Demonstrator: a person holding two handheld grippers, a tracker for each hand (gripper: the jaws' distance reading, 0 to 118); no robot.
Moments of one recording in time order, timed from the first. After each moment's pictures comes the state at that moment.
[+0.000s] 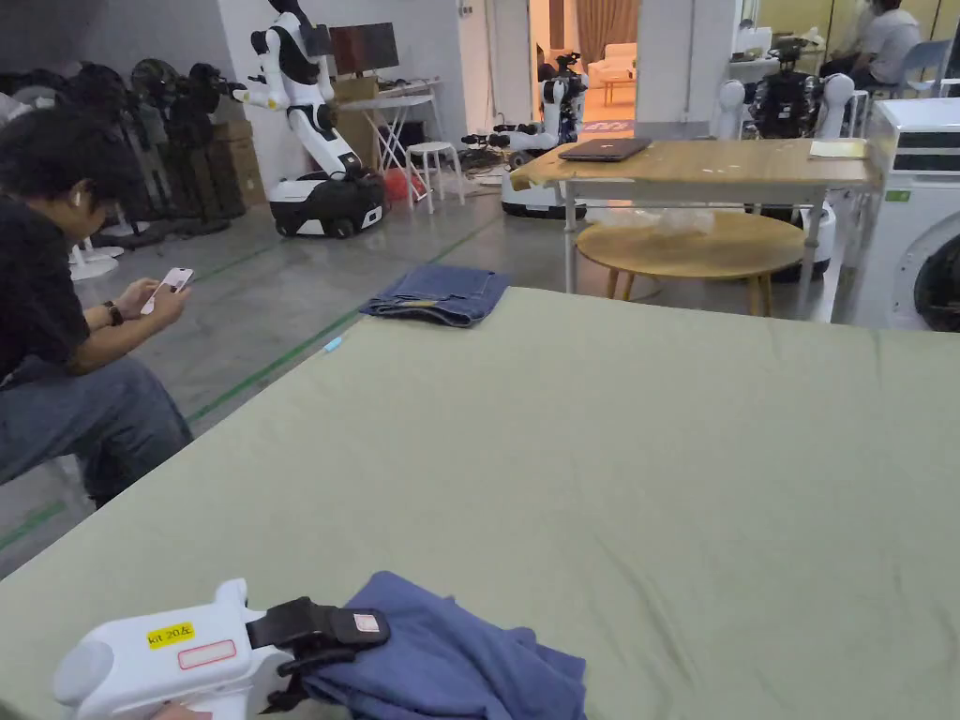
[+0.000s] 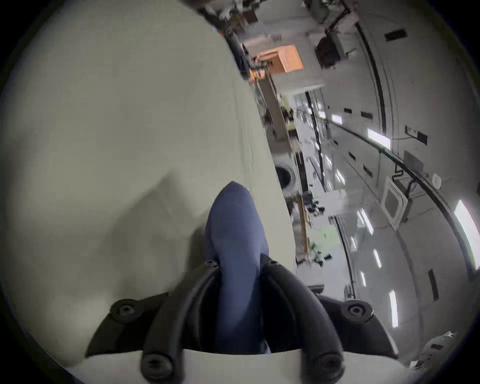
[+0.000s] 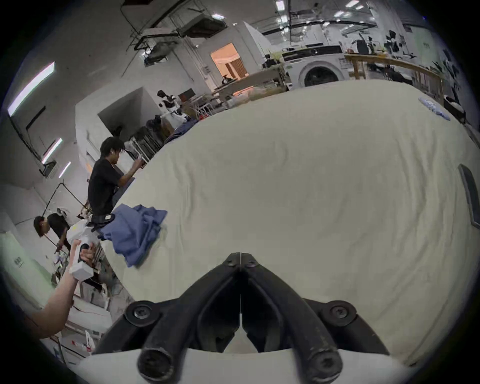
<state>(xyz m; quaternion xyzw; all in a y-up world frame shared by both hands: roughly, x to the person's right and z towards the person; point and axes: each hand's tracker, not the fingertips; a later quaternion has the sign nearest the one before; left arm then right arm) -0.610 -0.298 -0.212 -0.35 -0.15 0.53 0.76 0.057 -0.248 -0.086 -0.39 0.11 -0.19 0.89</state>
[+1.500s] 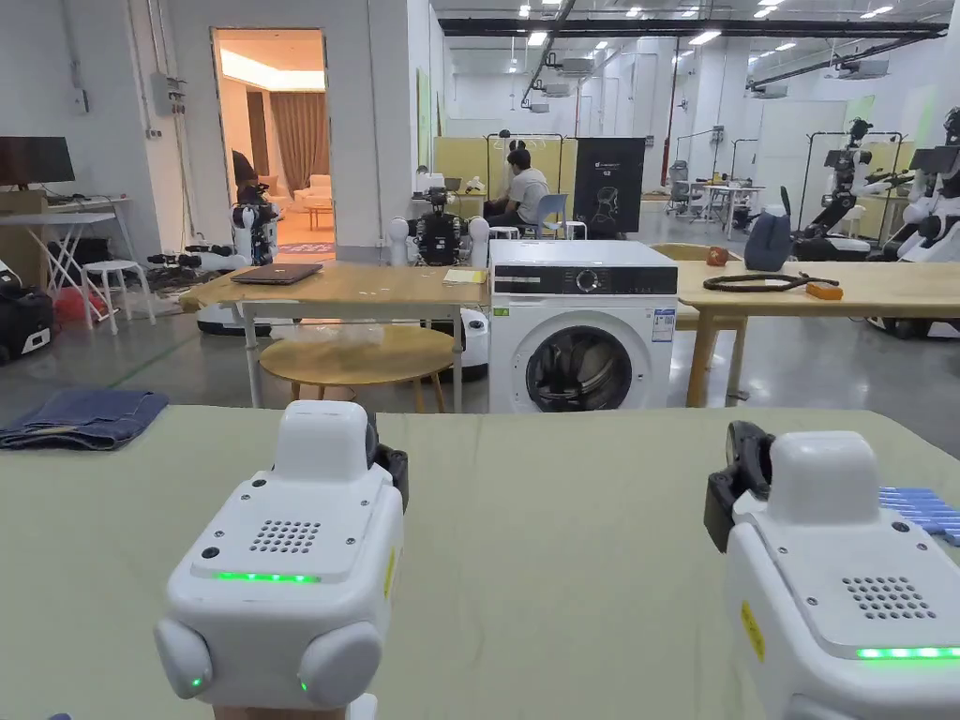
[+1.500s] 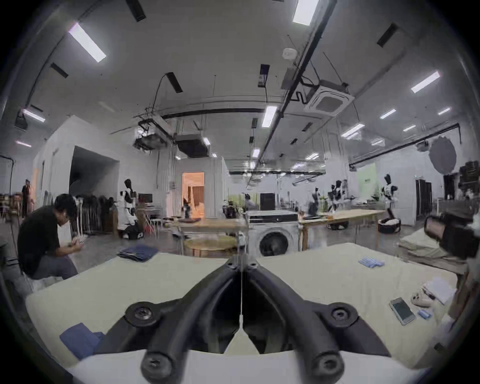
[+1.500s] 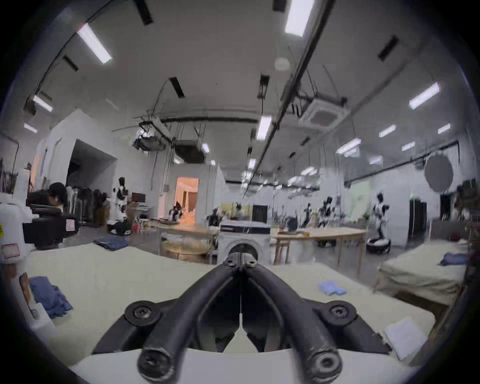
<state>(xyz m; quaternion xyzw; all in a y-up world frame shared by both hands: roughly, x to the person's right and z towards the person) -0.127 -0.075 -0.103 0.03 -0.12 0.00 0.99 0.130 -0.075 -0.002 0.08 -0.15 0.05 0.98</state>
